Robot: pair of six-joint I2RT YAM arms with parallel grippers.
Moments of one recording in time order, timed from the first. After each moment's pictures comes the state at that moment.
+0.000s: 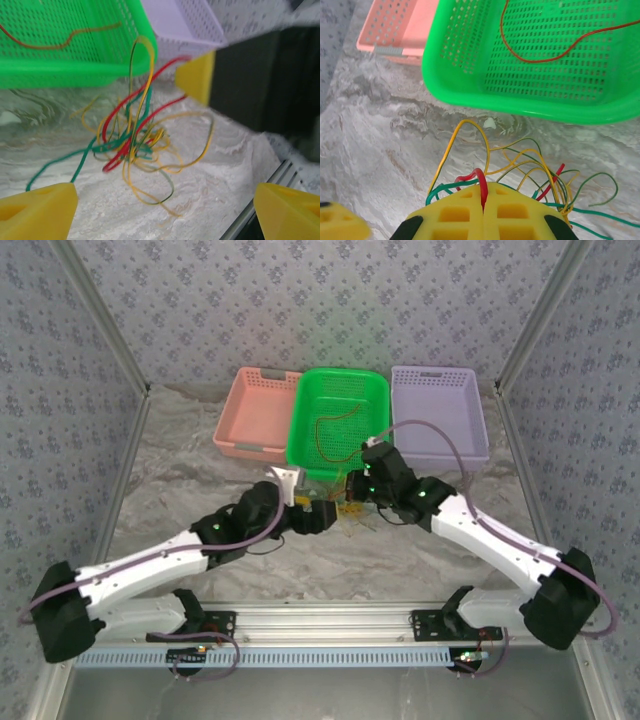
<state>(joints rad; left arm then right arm) -0.98 1.06 0.73 -0.10 -0.04 -0.73 0.76 1.25 1.00 -0.47 0.08 0.67</state>
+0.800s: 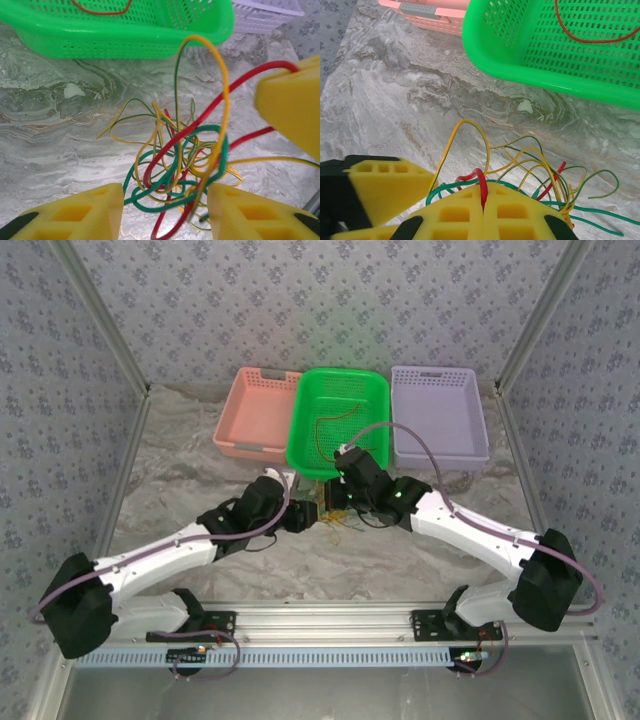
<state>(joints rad) -0.87 1.18 0.69 -0.15 0.02 -0.65 0.87 1.35 1.06 -0.46 0.07 0.66</state>
